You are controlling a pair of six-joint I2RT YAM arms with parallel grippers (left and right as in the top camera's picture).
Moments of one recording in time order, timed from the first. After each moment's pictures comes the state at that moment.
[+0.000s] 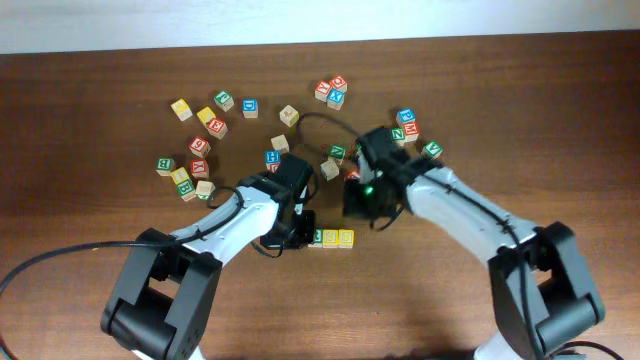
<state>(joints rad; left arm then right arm) -0.51 1.82 1.06 -0.72 0.19 -0.44 0.43 1.77 1.16 -0.66 -0.35 0.53</state>
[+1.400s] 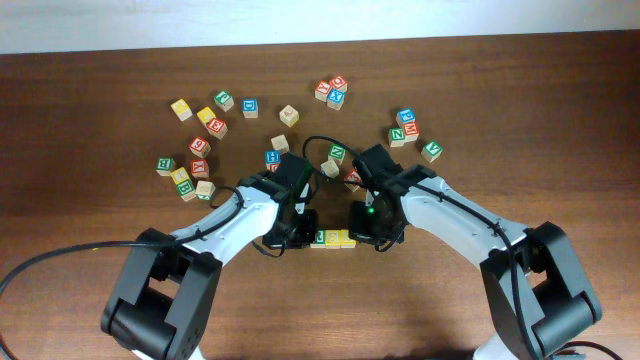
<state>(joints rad) -0.51 1.82 1.06 -0.70 0.24 -0.44 0.49 1.77 1.07 -0.76 -0.29 0.63</state>
